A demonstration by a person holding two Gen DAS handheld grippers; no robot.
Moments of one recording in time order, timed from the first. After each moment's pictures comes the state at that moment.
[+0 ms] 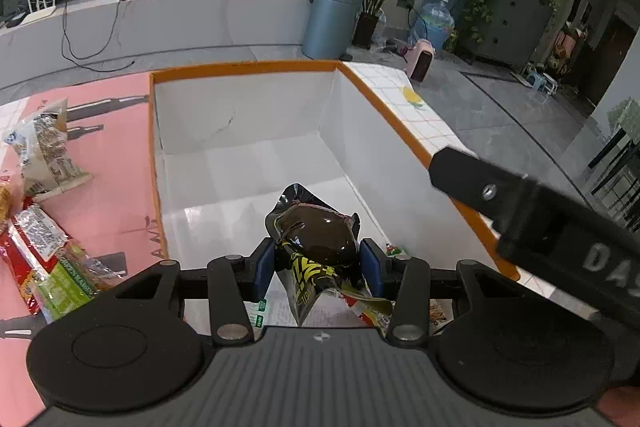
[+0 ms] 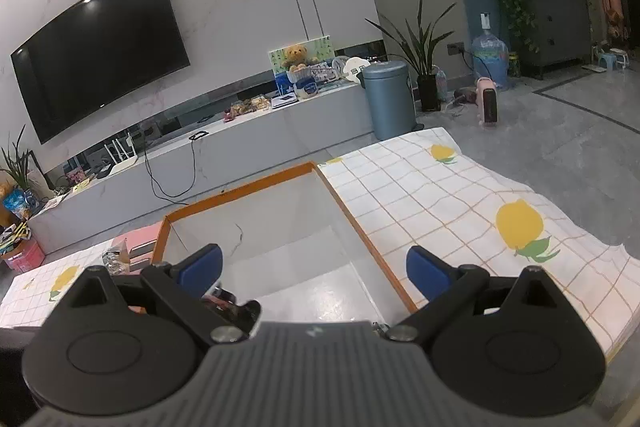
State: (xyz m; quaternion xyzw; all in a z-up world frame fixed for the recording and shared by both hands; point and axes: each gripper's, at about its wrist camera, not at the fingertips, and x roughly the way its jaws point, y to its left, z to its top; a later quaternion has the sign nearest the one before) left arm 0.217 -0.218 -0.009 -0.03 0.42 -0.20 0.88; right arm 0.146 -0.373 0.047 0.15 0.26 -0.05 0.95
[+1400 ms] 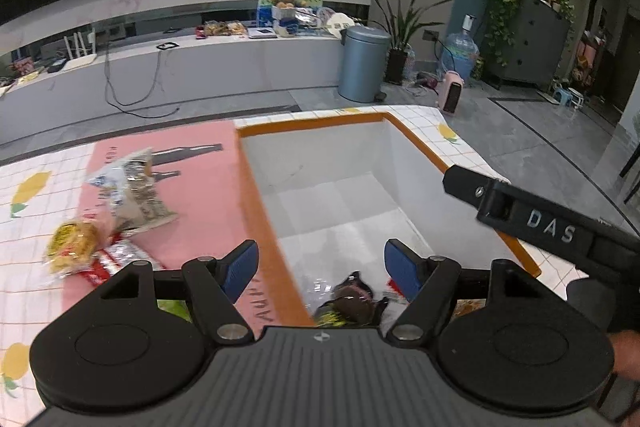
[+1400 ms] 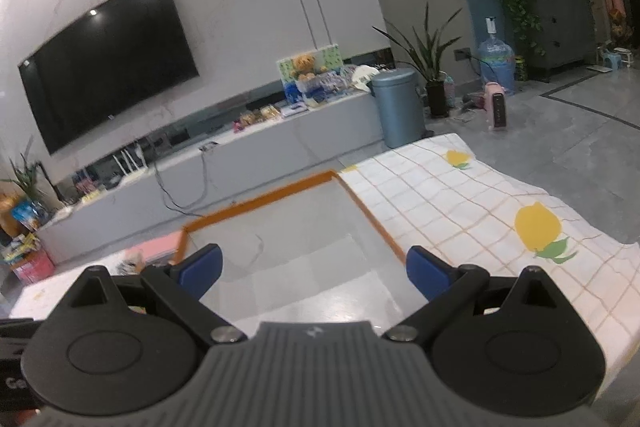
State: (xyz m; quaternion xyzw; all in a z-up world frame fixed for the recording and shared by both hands) left arm 0.178 -0.170 0.042 0.01 0.36 -0.15 0.92; right arm 0.145 -0.353 0.052 0.17 0.23 -0.03 0.96
